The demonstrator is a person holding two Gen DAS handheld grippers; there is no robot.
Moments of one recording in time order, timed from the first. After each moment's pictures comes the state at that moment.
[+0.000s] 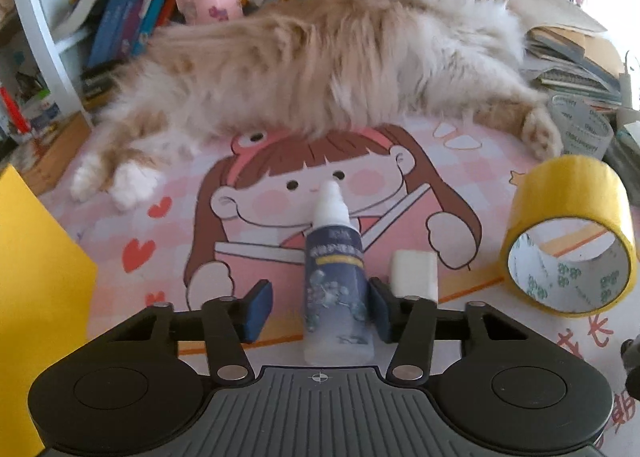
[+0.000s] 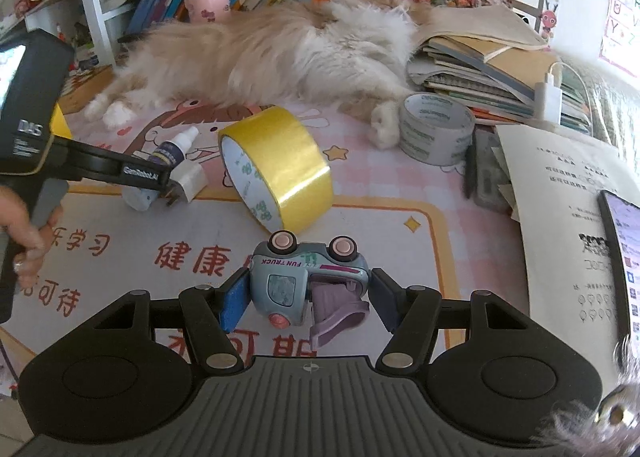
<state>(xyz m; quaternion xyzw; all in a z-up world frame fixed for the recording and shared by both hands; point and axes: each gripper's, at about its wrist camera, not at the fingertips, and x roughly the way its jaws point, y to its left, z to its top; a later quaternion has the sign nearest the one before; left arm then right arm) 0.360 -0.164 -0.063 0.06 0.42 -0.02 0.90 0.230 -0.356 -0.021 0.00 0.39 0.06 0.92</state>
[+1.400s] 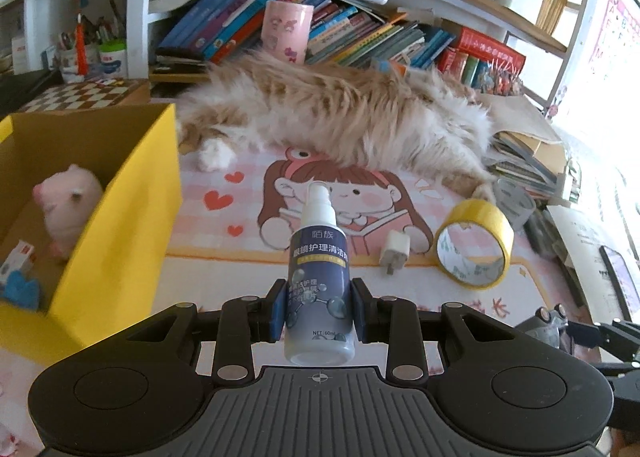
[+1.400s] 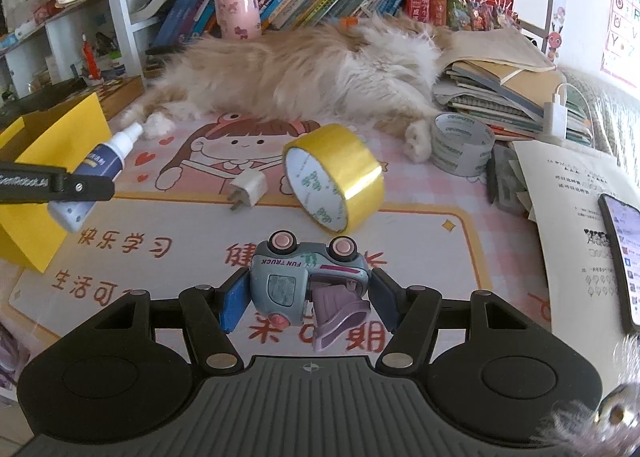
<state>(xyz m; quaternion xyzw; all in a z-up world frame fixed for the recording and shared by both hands) 0.234 -0.083 0.002 -0.08 0.37 -0.04 0.93 0.195 -0.309 0.003 0.00 0.37 0.07 0.93</state>
